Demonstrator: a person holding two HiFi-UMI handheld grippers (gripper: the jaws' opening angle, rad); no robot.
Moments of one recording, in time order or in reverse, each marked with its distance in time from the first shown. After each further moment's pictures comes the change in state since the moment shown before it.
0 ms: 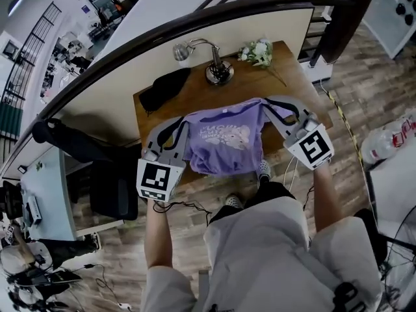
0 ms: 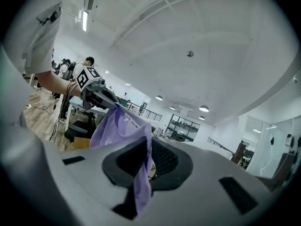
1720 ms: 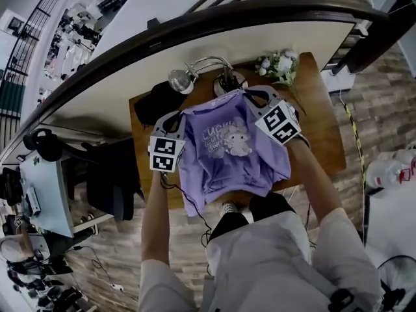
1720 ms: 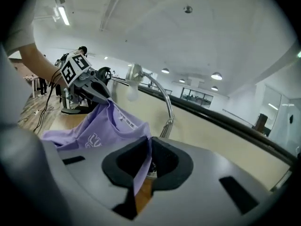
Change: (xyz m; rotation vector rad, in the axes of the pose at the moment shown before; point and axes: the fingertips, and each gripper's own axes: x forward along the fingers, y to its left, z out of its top) left arm 0.202 0.121 -0.220 -0.179 0.390 0.125; right arm 0.247 -0.086 -0.219 0.136 0.305 0.185
